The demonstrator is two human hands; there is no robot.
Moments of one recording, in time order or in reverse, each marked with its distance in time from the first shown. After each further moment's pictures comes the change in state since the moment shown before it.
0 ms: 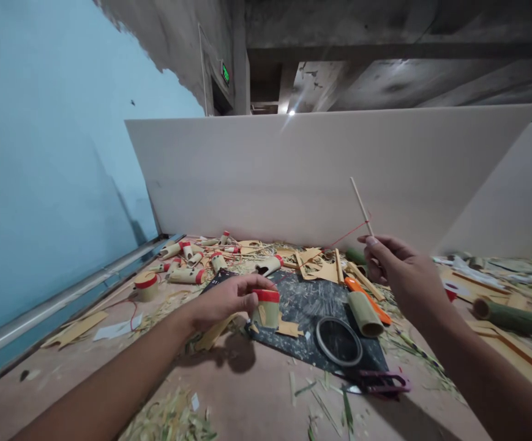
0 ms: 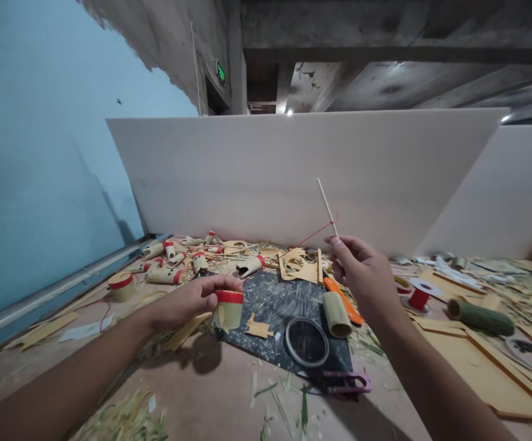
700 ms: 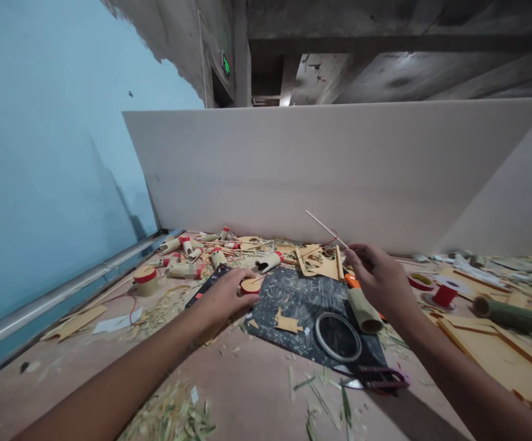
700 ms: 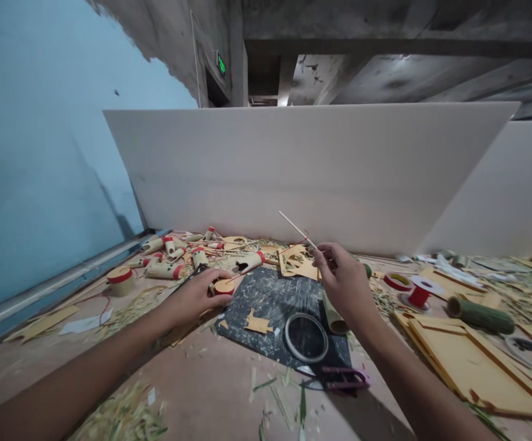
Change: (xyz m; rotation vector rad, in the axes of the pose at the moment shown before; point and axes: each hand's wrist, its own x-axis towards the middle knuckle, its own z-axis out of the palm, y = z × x) left_hand 0.013 -0.036 0.000 0.558 0.375 -0.027; right_hand -0.004 0.035 0.010 -0.559 -0.069 -0.271
